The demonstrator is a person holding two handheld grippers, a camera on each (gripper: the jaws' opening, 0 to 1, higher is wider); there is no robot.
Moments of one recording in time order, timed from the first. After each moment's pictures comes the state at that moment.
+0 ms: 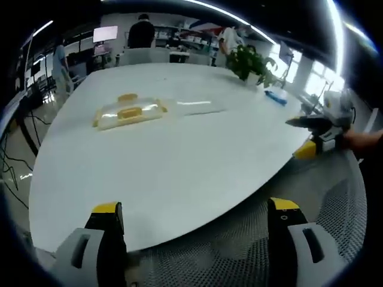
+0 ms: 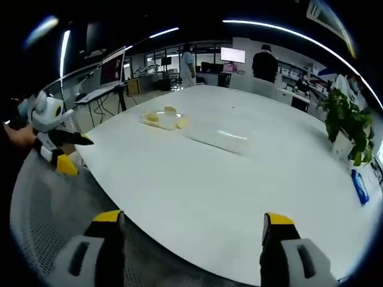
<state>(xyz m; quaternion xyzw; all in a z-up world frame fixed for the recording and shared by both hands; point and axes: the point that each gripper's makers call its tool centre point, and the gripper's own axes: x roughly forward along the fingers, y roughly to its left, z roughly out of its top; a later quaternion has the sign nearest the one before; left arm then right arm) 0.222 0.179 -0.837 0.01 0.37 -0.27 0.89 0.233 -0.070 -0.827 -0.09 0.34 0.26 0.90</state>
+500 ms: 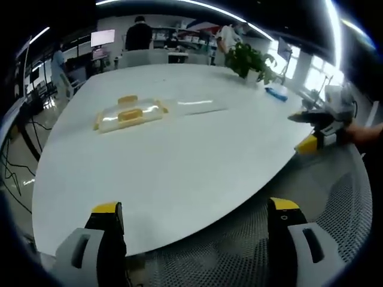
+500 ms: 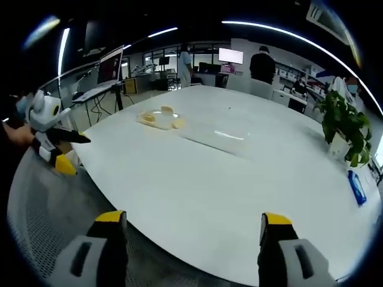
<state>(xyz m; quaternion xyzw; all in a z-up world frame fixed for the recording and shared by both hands) 0.226 0.182 -0.839 0.02 0.37 -0.26 0.89 0.235 -0.074 -0.826 -0.10 0.34 0.25 0.90</state>
